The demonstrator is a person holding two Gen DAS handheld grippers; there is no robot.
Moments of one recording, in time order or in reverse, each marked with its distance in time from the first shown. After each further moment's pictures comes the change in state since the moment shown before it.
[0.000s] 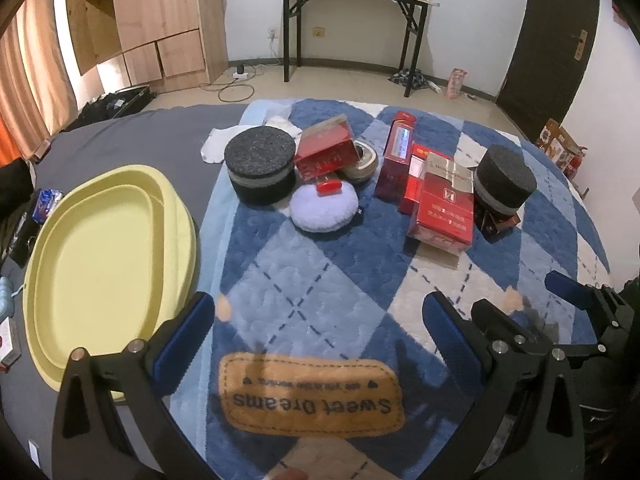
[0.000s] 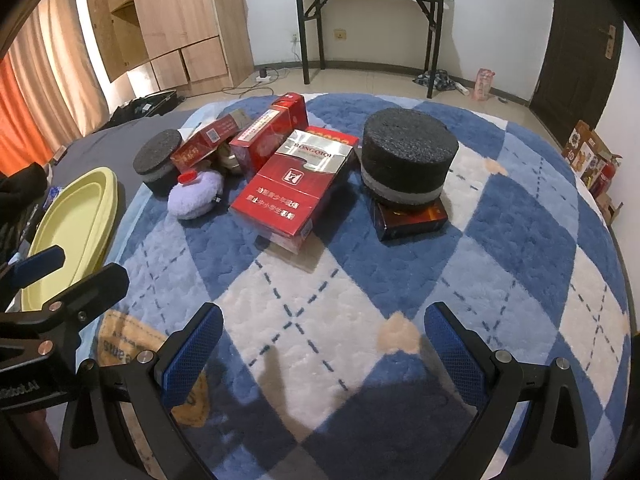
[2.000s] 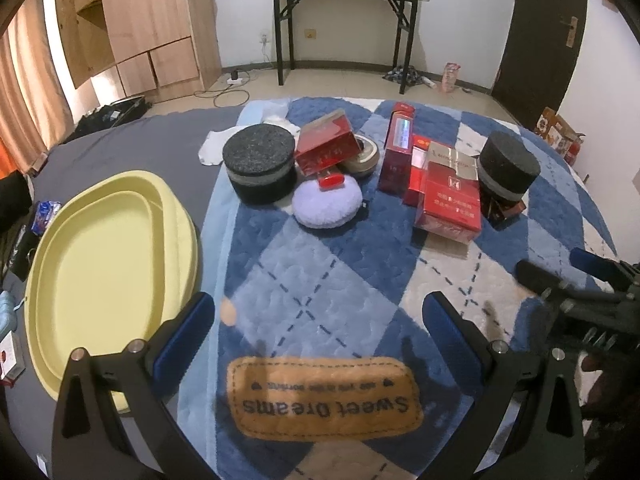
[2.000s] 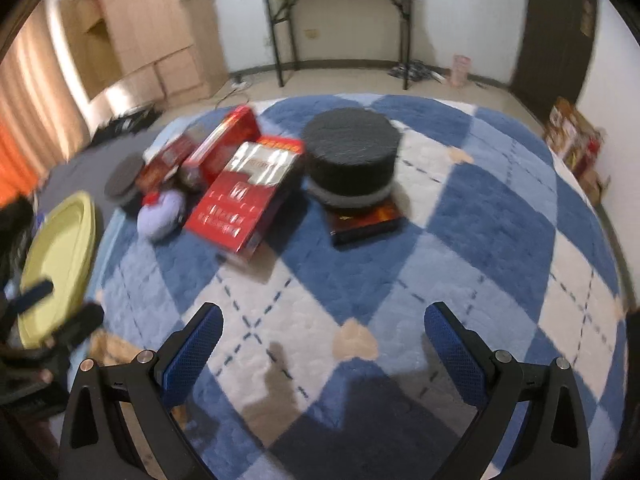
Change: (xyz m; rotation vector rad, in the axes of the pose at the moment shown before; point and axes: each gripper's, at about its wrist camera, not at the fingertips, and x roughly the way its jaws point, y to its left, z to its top) left arm 0.007 0.002 -0.006 0.048 -0.009 0.007; right arm -0.006 -0.035 0.006 0.119 -0.006 -0.024
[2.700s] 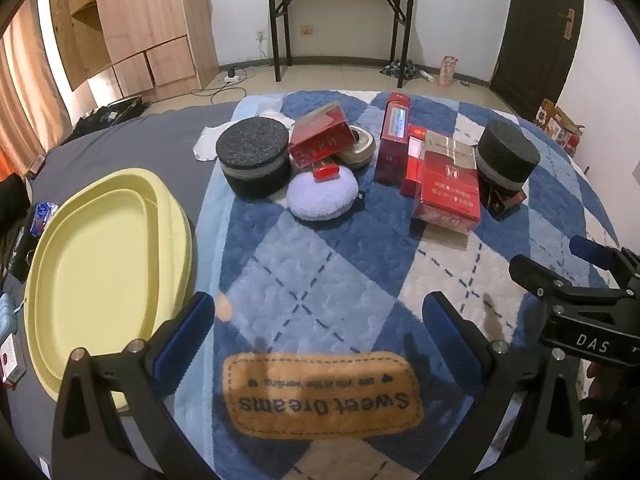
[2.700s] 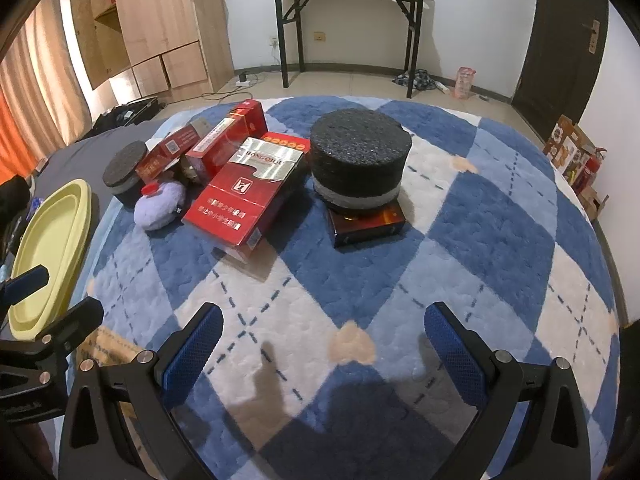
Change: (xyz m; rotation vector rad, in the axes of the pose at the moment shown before) left arm 0.003 -0.004 -0.003 0.019 0.015 0.004; right arm 0.009 0.014 -0.004 -0.100 -0.005 -0.037
